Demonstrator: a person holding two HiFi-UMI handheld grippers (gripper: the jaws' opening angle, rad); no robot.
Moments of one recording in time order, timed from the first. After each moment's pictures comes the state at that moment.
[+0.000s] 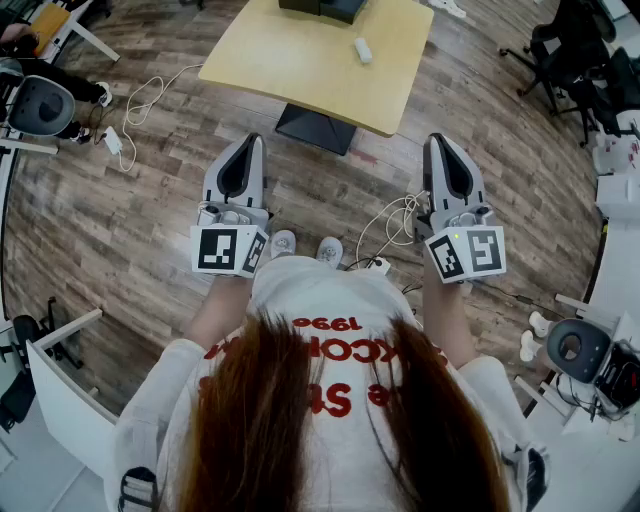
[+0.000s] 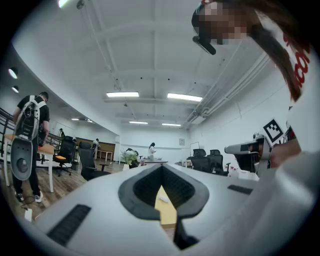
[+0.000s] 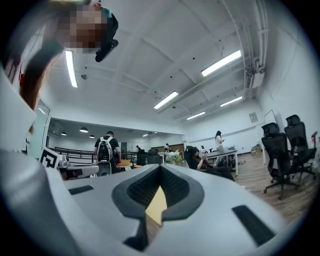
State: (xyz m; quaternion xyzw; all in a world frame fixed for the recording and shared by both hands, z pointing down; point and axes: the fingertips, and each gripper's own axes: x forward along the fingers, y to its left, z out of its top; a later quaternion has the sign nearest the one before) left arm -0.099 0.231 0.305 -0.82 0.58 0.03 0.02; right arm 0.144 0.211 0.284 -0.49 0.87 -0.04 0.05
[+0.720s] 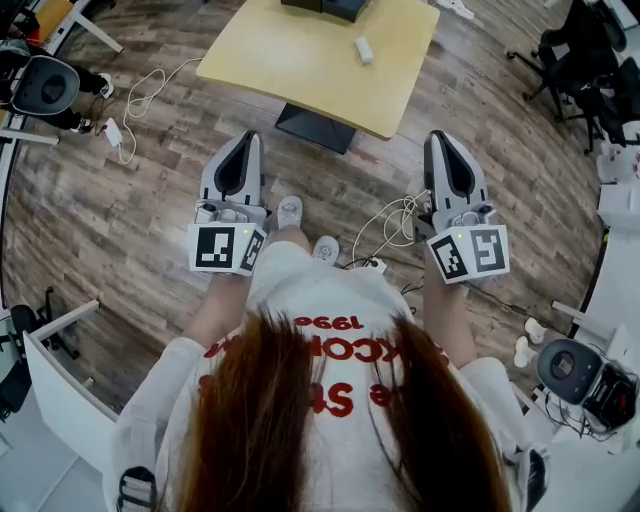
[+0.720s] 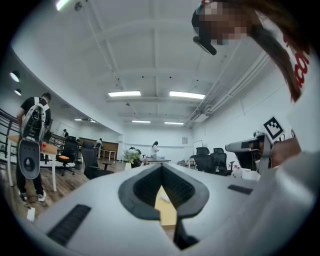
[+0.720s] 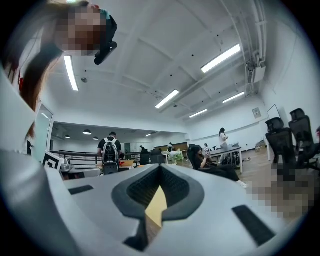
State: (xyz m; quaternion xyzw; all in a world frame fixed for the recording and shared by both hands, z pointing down) left arm -0.088 0.215 0.310 -0.80 0.59 0.02 0.02; right arm 0.156 0.190 0.285 -0.47 0.88 -0.05 0.05
